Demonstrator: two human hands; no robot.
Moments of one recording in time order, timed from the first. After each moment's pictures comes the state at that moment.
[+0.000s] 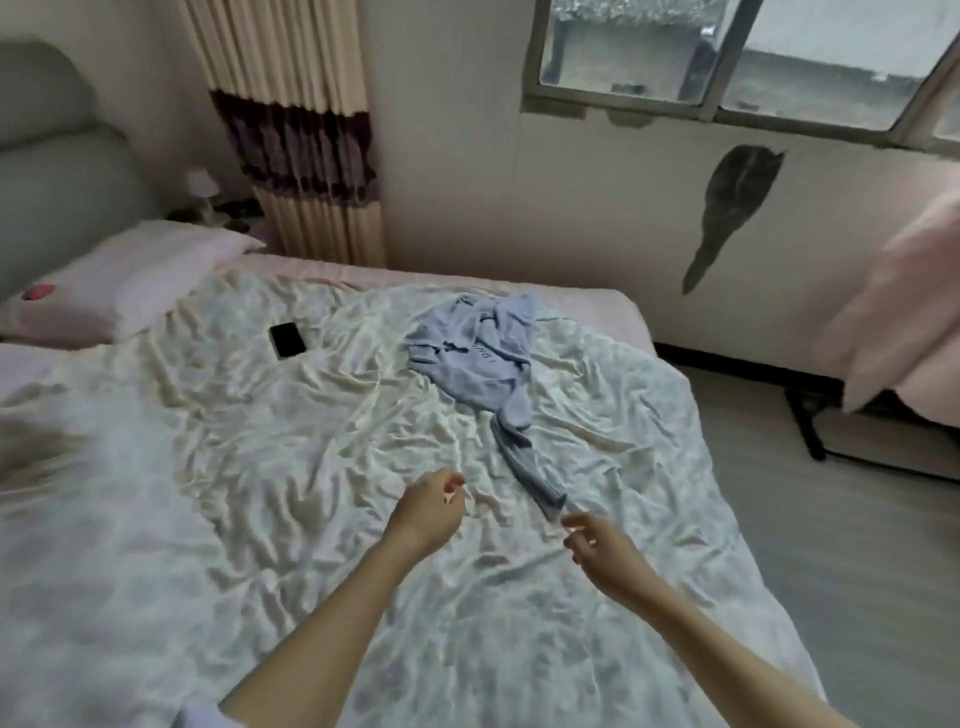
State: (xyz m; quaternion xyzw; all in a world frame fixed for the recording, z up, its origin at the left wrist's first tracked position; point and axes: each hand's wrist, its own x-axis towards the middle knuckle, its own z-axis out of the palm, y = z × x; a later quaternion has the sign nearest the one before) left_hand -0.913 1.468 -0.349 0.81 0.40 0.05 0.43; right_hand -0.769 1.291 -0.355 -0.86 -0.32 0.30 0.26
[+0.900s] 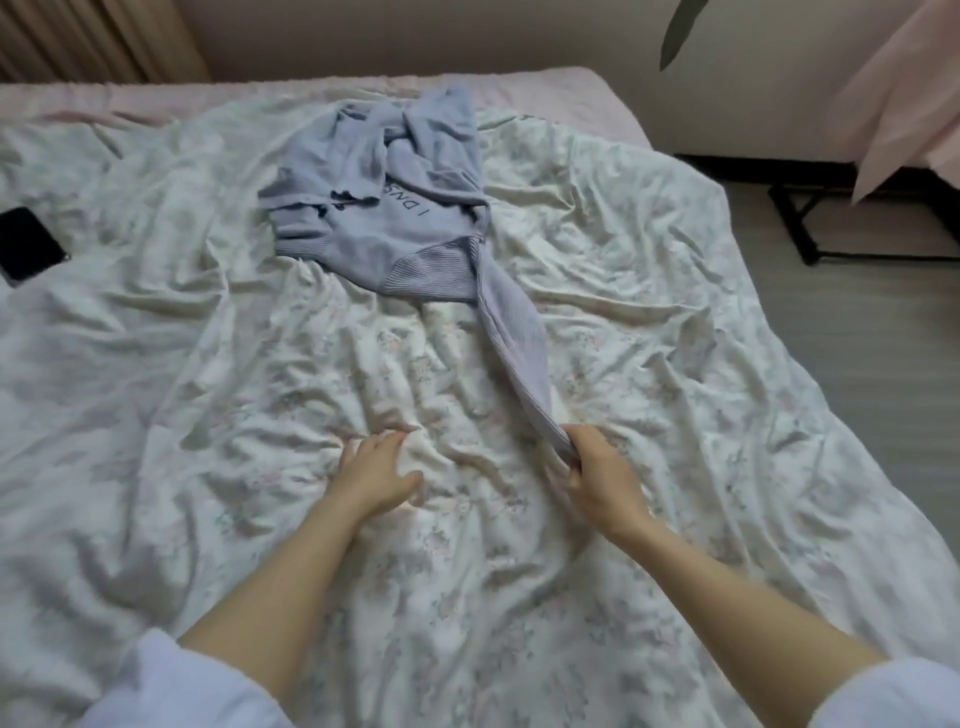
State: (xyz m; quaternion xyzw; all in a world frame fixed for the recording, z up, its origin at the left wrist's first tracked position) left_hand -0.786 1.639 -0.646 0.87 0.32 -0.23 0.28; right_hand -0.654 1.412 -0.622 -0.92 -0.27 0.17 0.24
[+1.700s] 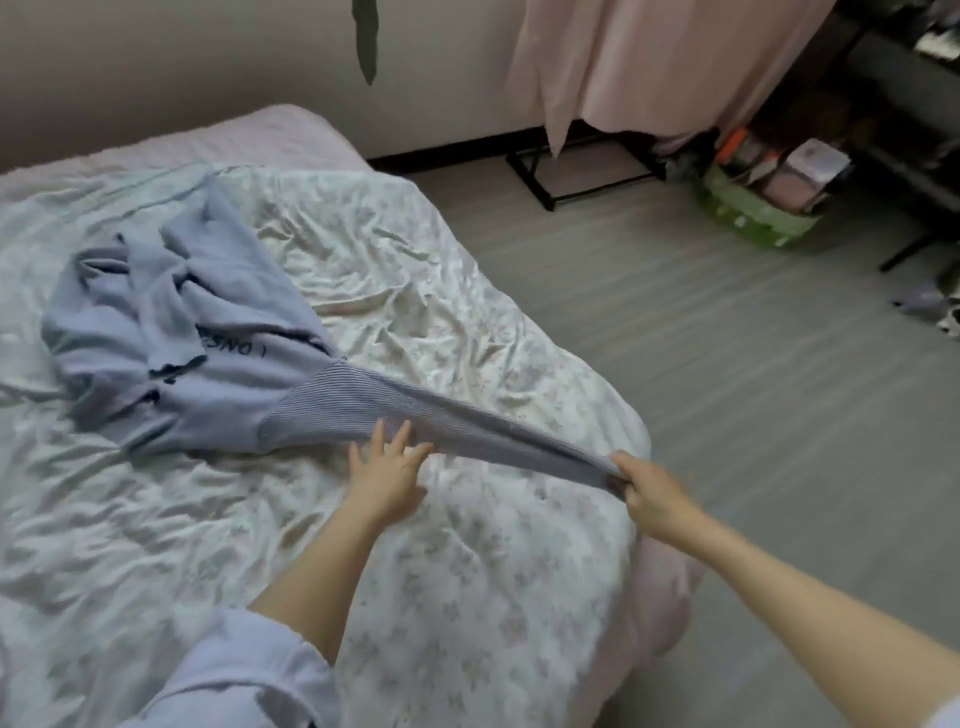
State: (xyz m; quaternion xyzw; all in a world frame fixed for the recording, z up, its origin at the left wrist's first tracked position) left_hand -0.732 1.378 -0.543 0.96 -0.01 -0.24 0.10; right_hand -0.716 1.062 -0.486 -0.95 -0.05 0.23 0.19
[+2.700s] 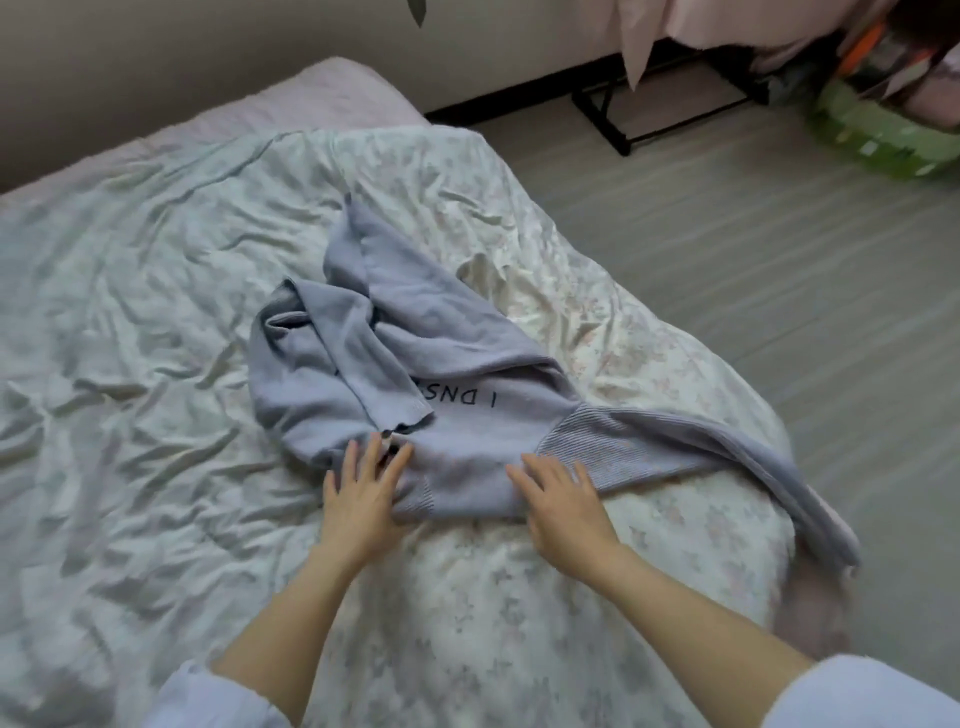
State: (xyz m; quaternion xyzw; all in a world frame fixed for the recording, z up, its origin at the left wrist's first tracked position) left_hand -0.758 1.492 -0.599 0.97 0.07 -0.24 0.06; right_hand -0.725 1.245 -0.589 -0.95 -0.24 0.20 0.07
